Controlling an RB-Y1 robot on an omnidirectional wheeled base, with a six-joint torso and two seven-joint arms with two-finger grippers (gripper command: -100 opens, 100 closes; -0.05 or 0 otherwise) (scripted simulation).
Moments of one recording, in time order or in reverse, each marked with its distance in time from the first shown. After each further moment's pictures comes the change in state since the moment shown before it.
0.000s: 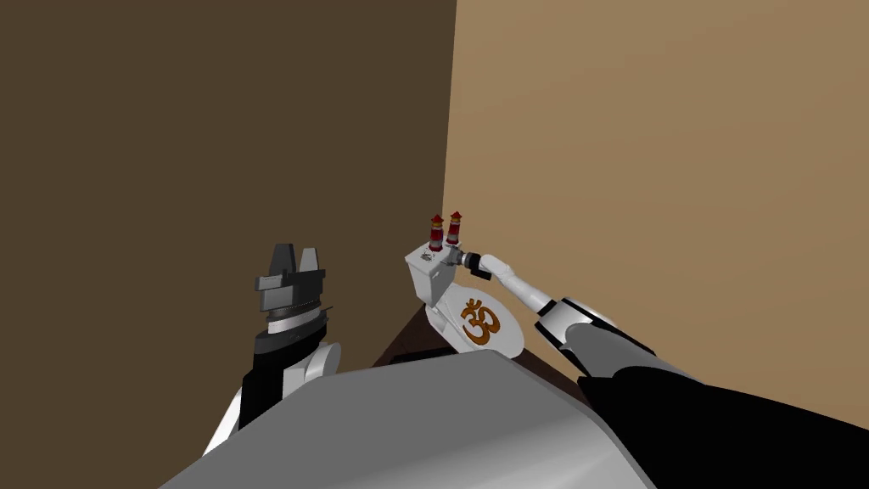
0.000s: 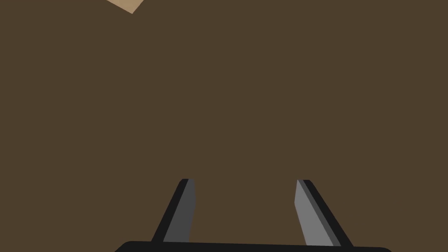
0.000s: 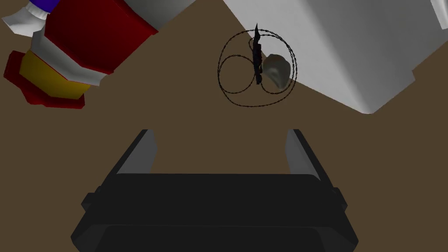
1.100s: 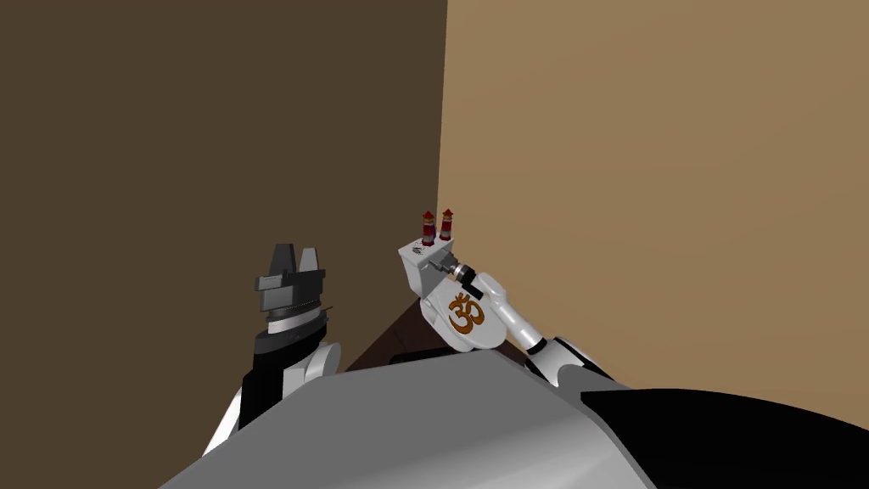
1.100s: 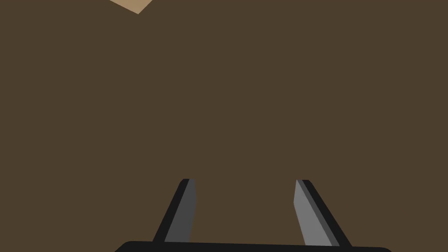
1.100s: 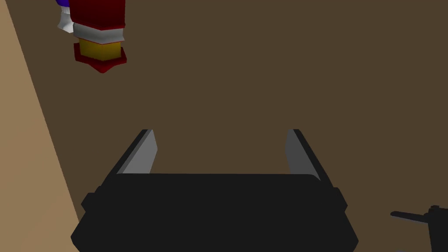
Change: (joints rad) left arm 0.000 0.000 0.000 0.000 0.000 0.000 0.000; right arm 0.298 0.286 -0.191 -0.219 -0.257 0.065 -0.028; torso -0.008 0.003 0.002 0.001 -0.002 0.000
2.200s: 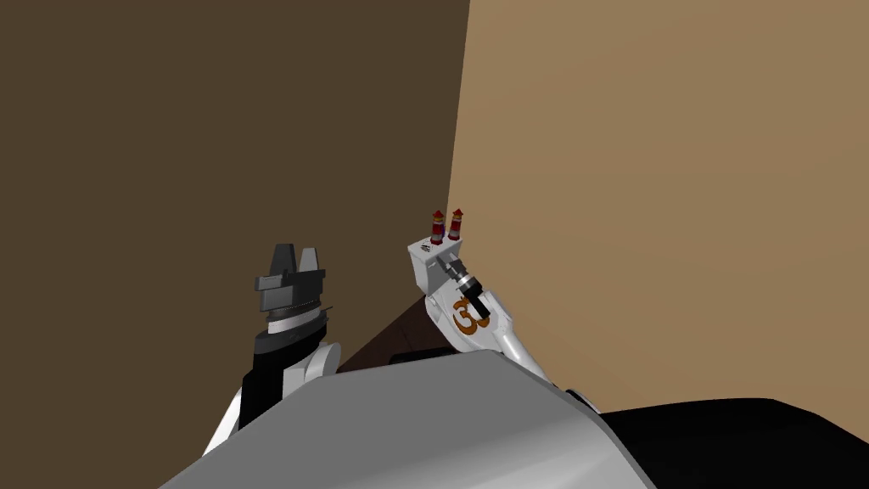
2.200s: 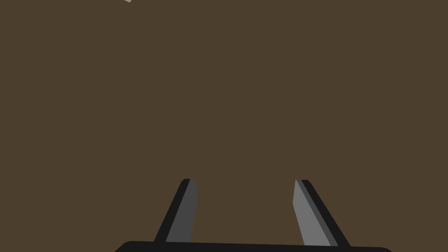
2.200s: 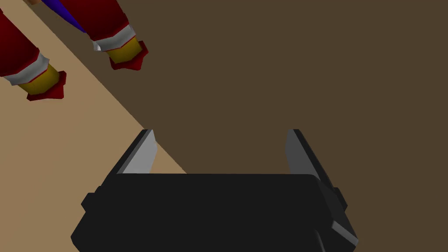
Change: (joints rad) left arm 0.000 0.000 0.000 0.000 0.000 0.000 0.000; right arm 0.277 0.199 -0.133 -0.201 -0.291 0.027 -0.045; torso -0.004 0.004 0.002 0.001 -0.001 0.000
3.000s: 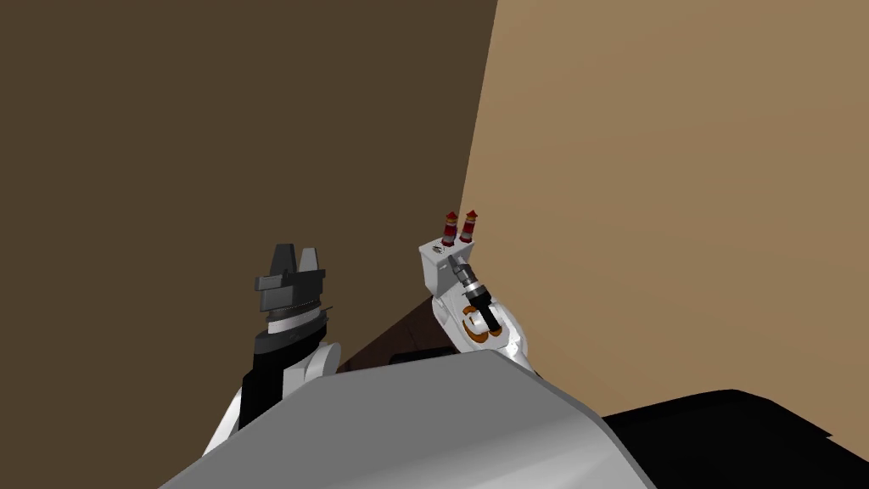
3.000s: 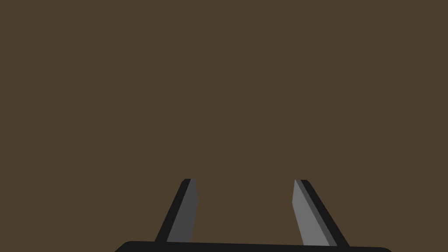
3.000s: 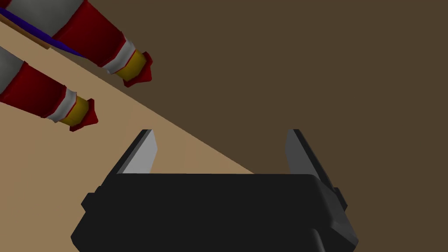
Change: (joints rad) left arm 0.000 0.000 0.000 0.000 0.000 0.000 0.000; right arm 0.164 0.082 -0.062 -0.121 -0.193 -0.002 -0.042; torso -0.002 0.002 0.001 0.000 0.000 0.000
